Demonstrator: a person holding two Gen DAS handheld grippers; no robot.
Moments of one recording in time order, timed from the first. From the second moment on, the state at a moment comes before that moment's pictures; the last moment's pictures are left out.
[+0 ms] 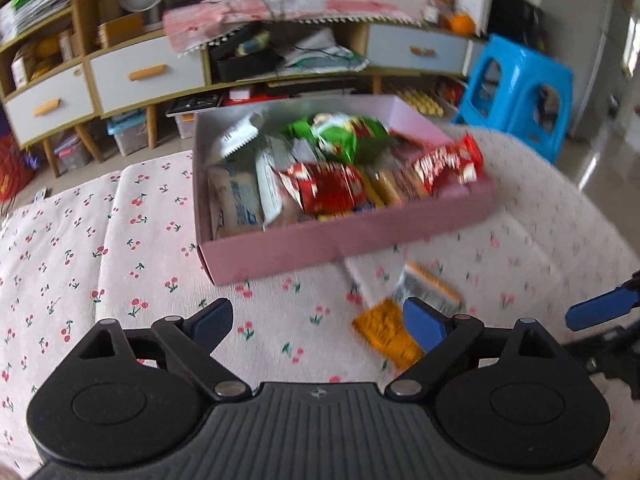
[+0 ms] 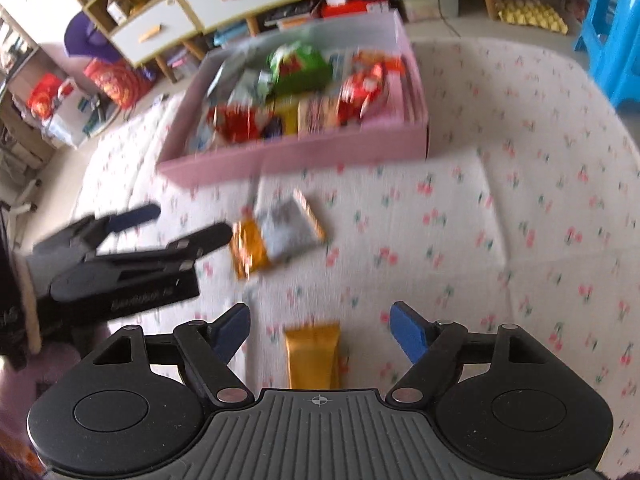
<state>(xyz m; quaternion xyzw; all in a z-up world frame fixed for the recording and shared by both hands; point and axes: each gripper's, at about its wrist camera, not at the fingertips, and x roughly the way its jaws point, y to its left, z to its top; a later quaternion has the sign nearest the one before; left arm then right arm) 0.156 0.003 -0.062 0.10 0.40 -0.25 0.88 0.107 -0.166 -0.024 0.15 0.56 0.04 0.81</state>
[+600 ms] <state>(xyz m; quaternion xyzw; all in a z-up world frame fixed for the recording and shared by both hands) 0.145 -0.015 -0.082 0.12 0.39 -0.33 0.85 0.096 -0.153 -0.046 0.04 0.56 0.05 0.83</state>
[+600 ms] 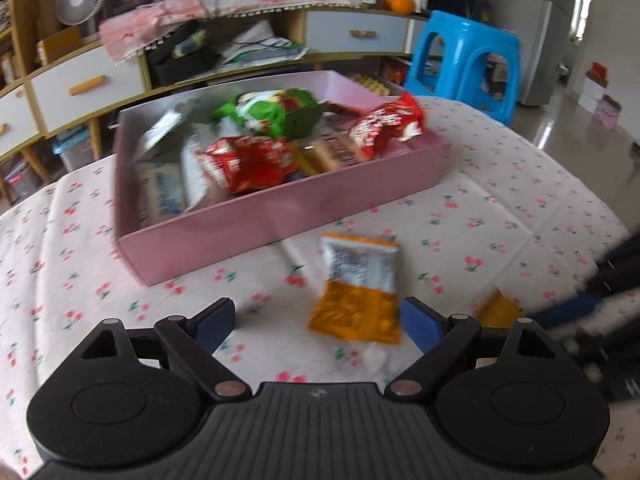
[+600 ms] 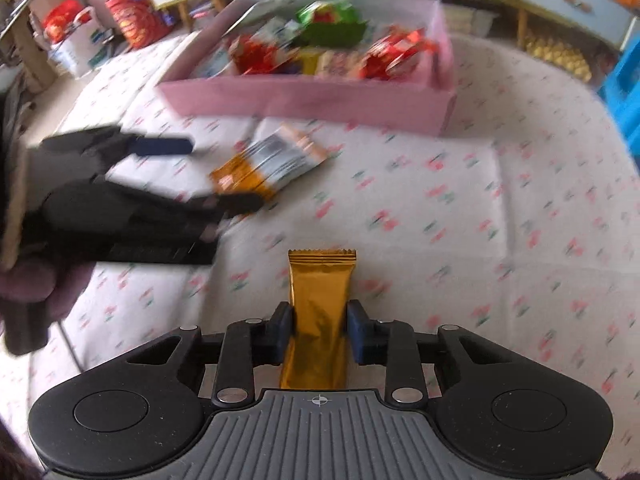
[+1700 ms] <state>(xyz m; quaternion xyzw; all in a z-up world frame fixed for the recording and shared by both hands) 0.129 -0.042 -0.073 0.09 0.42 -0.22 0.88 0.117 -0.185 -0.054 0.04 0.52 0.01 0.85</state>
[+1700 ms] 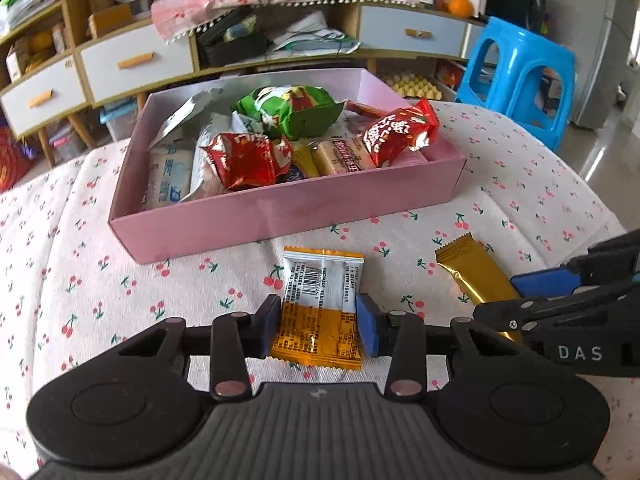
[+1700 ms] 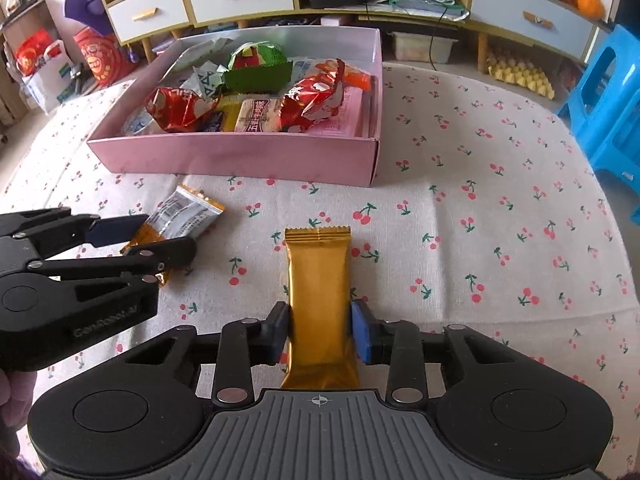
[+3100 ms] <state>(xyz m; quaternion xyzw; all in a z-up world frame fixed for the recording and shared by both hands) 0.183 0.013 -0.017 -0.10 0.39 -0.12 0.91 0.180 -0.243 -0.004 0.27 0.45 0.04 0.85</state>
